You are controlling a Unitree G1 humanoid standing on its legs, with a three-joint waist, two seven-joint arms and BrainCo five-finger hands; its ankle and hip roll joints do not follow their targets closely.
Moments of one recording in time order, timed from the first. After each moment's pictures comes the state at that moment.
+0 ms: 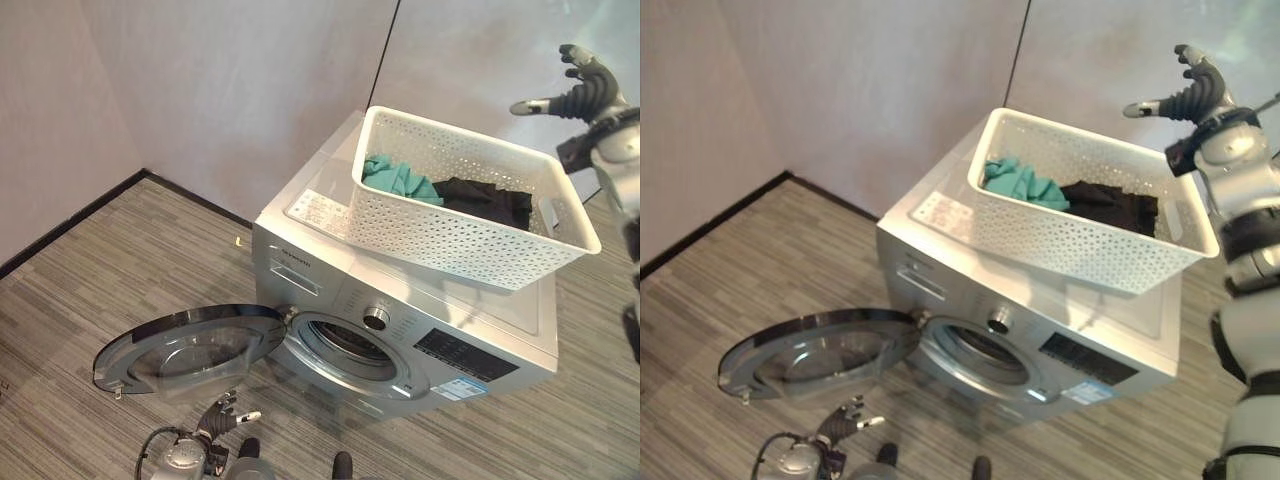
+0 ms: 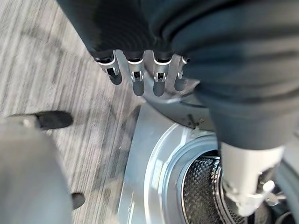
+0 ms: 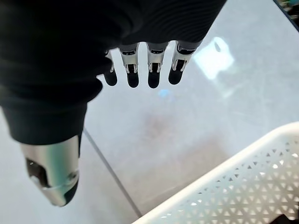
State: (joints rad) left arm 0.05 0.36 -0.33 0.77 -0.27 -0.04 -0.03; right arm -1.37 -0.88 0.69 1.14 0.30 0.05 -0.02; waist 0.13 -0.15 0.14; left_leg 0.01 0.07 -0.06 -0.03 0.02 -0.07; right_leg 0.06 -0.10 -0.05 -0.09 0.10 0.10
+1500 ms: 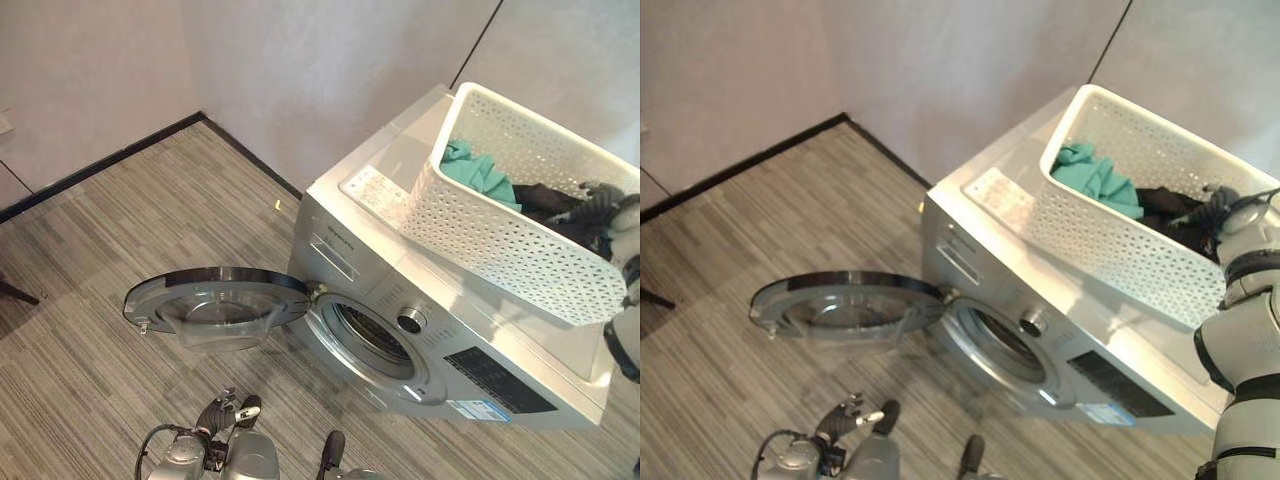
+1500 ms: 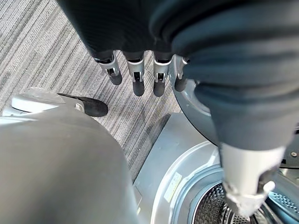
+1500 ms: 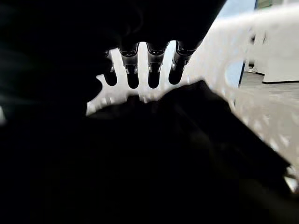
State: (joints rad) left arm 0.05 0.39 -0.33 0.77 -0.31 -0.03 -0.03; right arm -1.13 -0.90 0.73 1.39 -0.03 0.09 0.17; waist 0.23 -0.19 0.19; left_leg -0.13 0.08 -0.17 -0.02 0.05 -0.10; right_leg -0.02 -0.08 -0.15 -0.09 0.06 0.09
